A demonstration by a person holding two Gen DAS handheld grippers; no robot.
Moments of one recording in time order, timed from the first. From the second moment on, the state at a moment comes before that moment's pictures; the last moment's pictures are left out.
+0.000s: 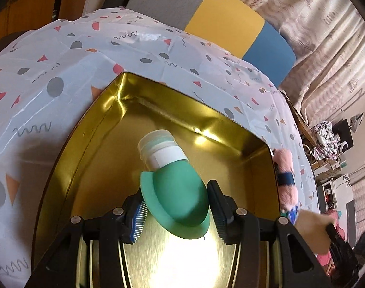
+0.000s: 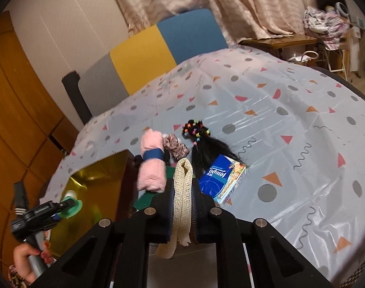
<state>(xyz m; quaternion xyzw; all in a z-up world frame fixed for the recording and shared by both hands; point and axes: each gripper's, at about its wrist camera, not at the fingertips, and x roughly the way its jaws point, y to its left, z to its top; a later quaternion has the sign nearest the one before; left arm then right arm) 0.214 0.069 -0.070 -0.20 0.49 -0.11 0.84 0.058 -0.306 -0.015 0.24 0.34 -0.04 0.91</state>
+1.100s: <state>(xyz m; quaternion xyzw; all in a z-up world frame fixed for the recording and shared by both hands) 0.111 0.079 -0.051 -0.20 0.41 -0.07 0.89 0.082 -0.233 0.045 0.26 0.30 0.09 0.91</state>
